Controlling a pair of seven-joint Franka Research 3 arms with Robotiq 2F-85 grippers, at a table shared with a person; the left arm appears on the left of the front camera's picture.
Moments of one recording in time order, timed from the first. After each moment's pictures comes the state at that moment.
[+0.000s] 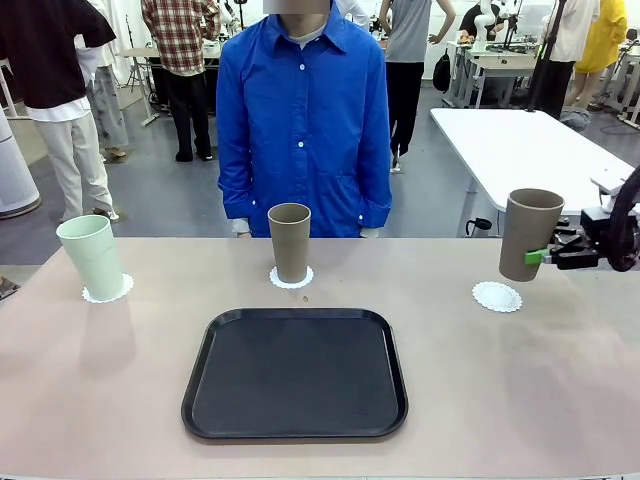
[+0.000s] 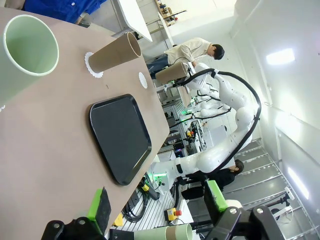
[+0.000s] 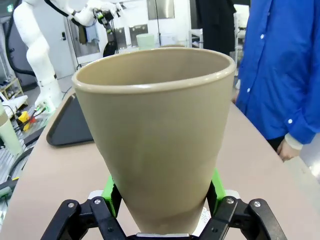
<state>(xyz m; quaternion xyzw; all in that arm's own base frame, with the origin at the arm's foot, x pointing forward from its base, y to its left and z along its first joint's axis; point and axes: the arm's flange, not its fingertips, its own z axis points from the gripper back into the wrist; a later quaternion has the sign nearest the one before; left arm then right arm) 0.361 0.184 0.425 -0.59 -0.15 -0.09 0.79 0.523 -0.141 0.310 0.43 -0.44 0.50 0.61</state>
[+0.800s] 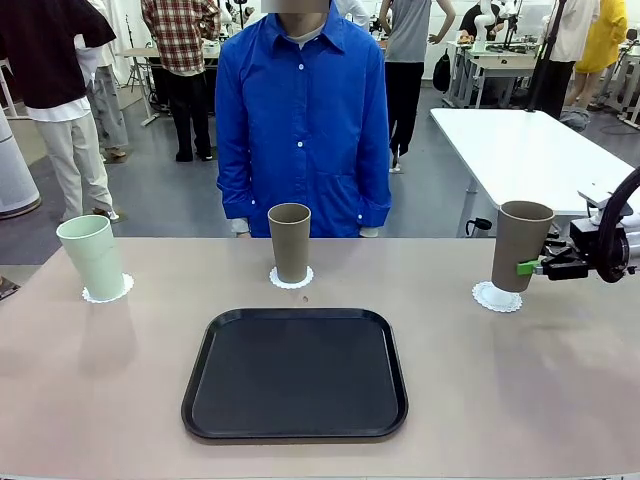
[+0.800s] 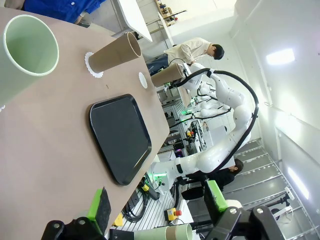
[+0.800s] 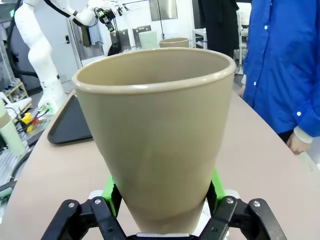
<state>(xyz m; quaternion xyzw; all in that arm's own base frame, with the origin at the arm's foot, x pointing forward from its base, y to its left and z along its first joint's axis) 0.361 0.184 0.425 -0.59 -0.15 -0.09 0.79 0.523 -0.132 0.287 0.45 -0.43 0.50 0.61</state>
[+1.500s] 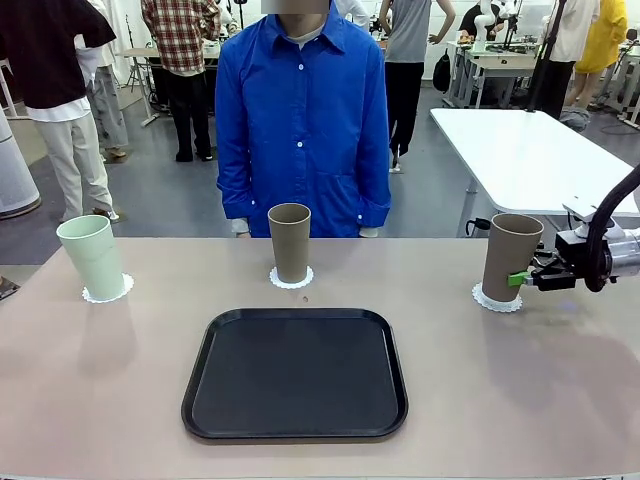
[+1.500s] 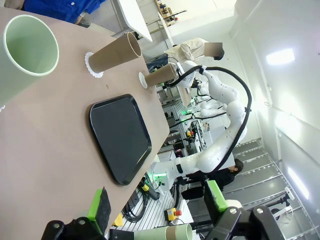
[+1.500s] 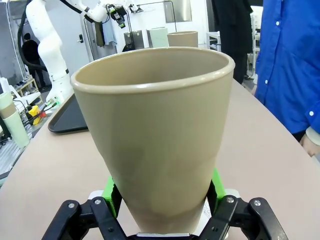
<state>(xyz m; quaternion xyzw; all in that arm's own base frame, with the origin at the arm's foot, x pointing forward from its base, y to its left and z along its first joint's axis) 0.361 0.184 0.425 -0.59 -0.15 -0.09 0.79 0.545 -0.131 0.249 0.47 -0.42 0.51 0.59</state>
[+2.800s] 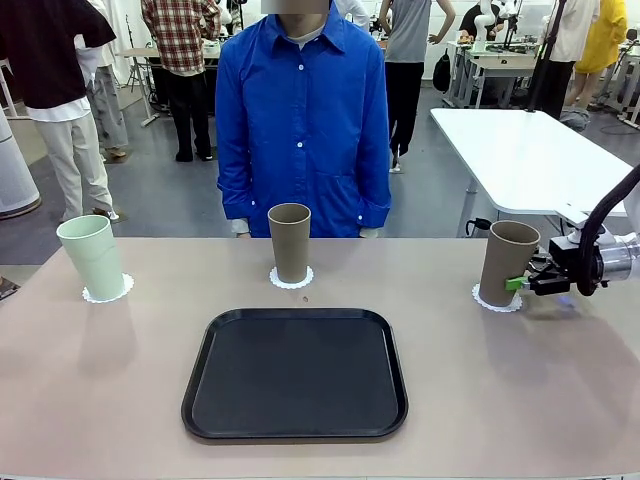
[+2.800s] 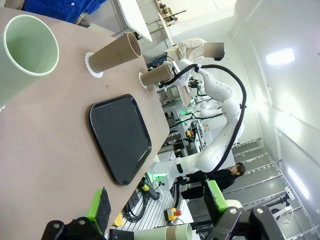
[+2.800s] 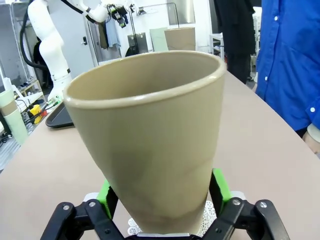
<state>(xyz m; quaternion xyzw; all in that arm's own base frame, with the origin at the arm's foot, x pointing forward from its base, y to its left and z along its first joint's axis) 0.361 0.184 0.425 -0.59 -0.15 -0.09 0.79 0.561 -0.132 0.228 0.48 -0.42 0.51 0.58</state>
